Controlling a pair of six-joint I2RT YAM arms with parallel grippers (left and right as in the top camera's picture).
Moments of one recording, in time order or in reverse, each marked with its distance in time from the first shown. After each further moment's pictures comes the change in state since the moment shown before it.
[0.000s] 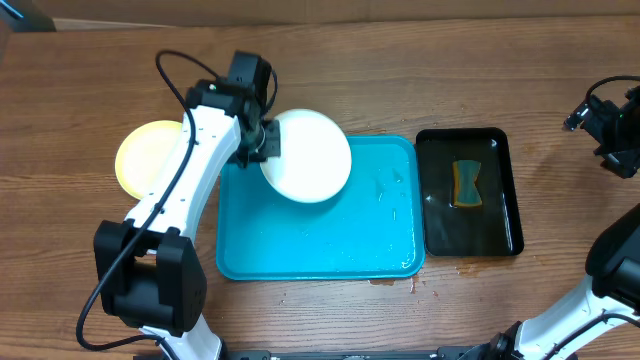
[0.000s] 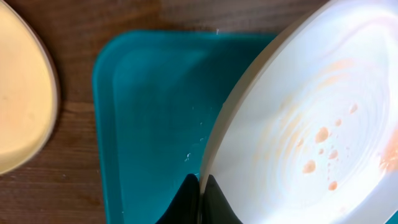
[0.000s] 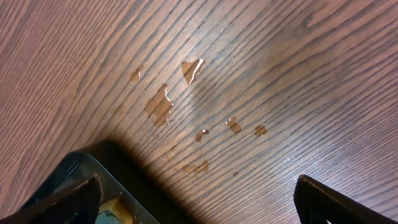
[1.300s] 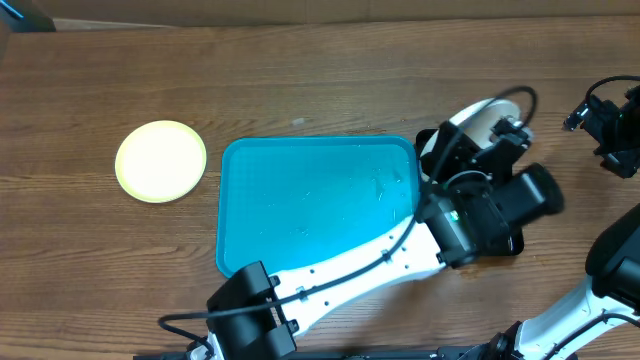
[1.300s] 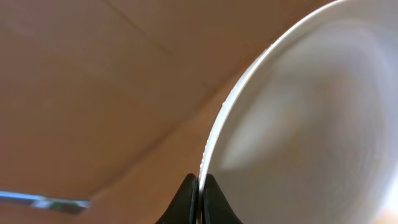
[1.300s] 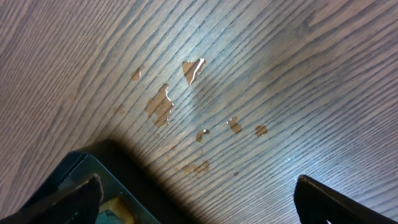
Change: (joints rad) left arm -0.924 0.148 0.217 0.590 -1.098 0.399; right arm 0.000 0.000 0.000 0.000 -0.002 0.000
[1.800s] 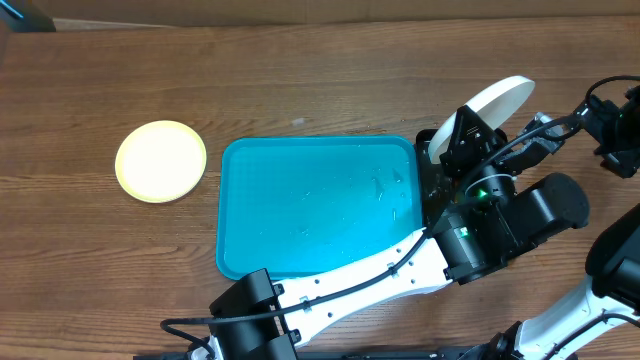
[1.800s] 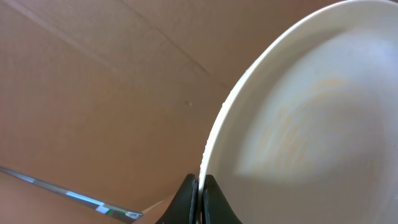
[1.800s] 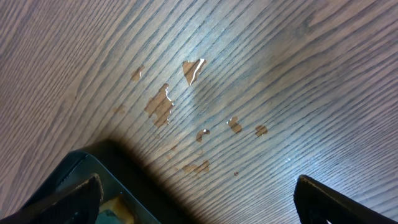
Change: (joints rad) left arm -0.048 0.000 0.002 0.328 -0.201 0.345; right arm 0.000 0.000 0.000 0.000 0.000 0.000
